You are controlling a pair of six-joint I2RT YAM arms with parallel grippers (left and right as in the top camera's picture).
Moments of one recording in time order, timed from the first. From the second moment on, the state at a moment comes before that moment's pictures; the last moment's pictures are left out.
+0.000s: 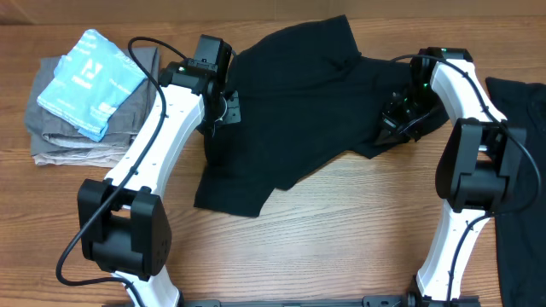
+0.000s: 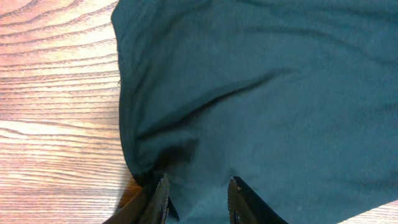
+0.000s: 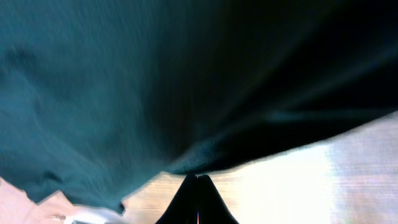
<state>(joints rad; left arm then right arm) -0.27 1.89 1.61 -1.02 0.02 -0.39 -0.08 2.28 1.83 -1.39 -0.41 0.36</state>
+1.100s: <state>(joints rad) -0.27 1.89 1.18 -0.48 0.02 -0.42 -0.02 2.22 1.60 -1.23 -0.26 0.46</state>
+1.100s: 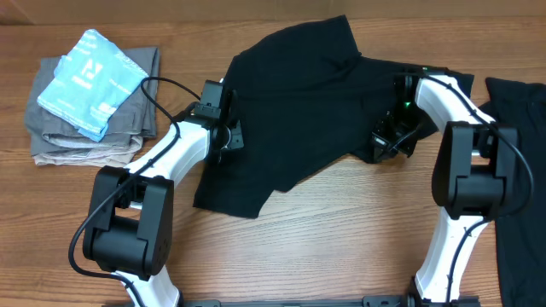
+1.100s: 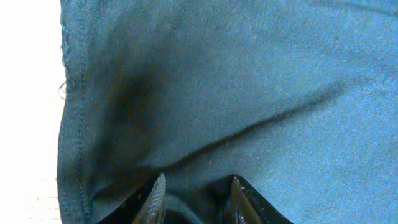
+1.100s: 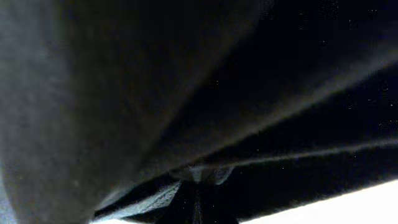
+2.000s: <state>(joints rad) -0.27 2.01 1.20 -0.23 -0.01 -0.42 -0.39 2.27 1.51 -1.56 0.17 0.71</state>
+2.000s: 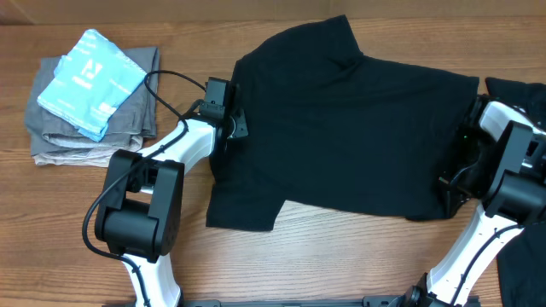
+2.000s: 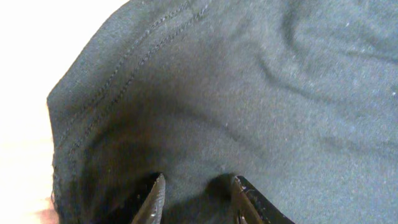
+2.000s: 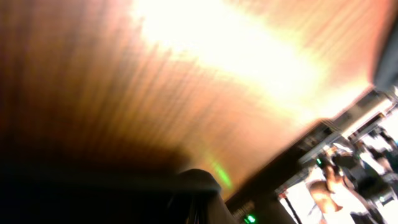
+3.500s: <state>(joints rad) -0.28 1.69 1.24 -0.65 0.06 -0.52 -0.37 1.43 0.78 -1.04 -0.22 0.59</state>
